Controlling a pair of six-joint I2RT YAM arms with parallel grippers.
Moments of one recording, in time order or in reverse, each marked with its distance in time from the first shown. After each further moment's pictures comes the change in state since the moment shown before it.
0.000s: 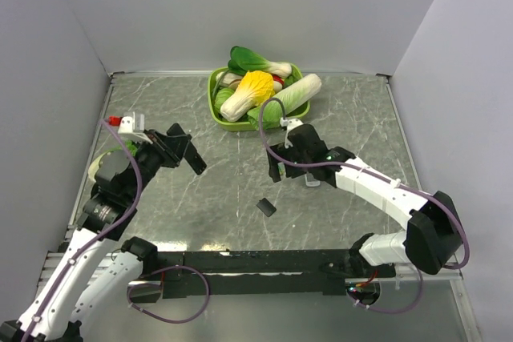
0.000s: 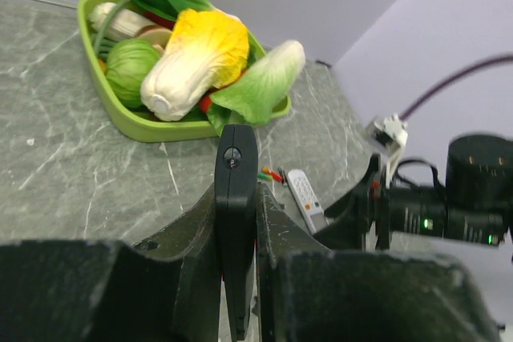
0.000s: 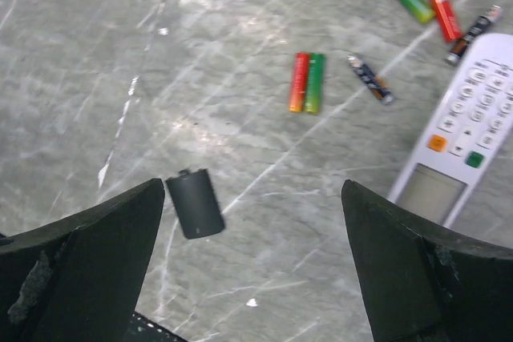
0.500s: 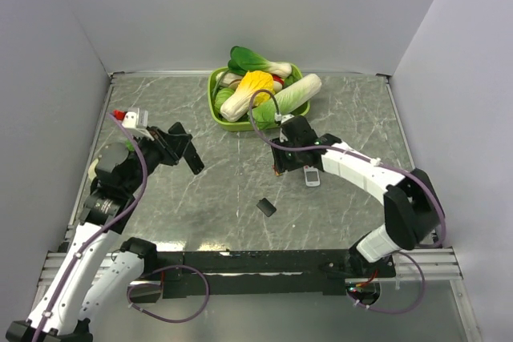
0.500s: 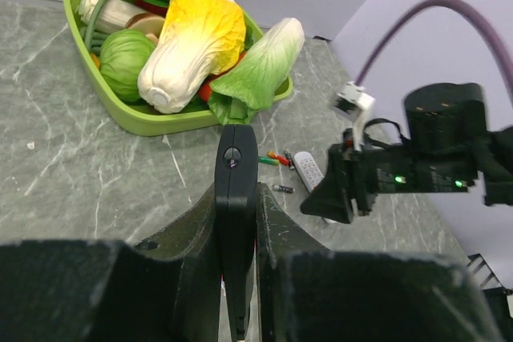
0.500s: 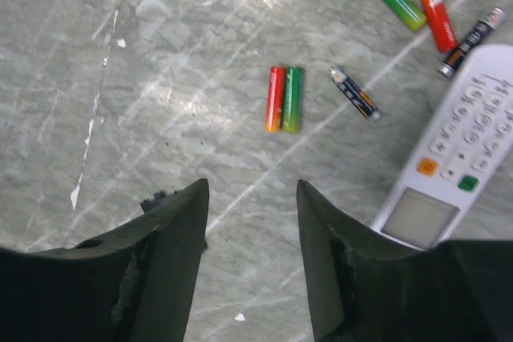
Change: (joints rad) left arm 0.103 0.056 0.008 0.012 0.187 0.071; right arm -0.072 0.174 0.105 -0.047 -0.027 -0.024
